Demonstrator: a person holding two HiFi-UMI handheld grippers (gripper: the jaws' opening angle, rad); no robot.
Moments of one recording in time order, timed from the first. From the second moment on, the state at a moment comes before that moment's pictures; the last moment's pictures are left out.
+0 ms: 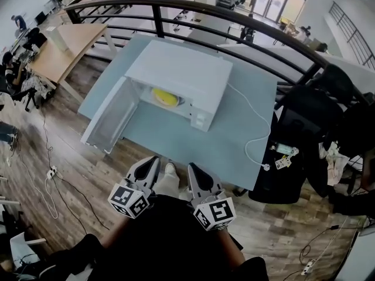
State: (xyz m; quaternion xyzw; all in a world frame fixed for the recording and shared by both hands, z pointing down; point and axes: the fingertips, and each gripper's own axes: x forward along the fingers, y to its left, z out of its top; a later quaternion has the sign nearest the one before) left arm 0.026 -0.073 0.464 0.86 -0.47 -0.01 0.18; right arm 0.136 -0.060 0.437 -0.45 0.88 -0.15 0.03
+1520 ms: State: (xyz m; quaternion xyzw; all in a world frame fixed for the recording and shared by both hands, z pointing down) left arm 0.043 -0.056 0.471 0.86 -0.48 -0.02 0.20; right arm 0.148 -0.055 0.443 -0.45 0.88 -0.15 0.02
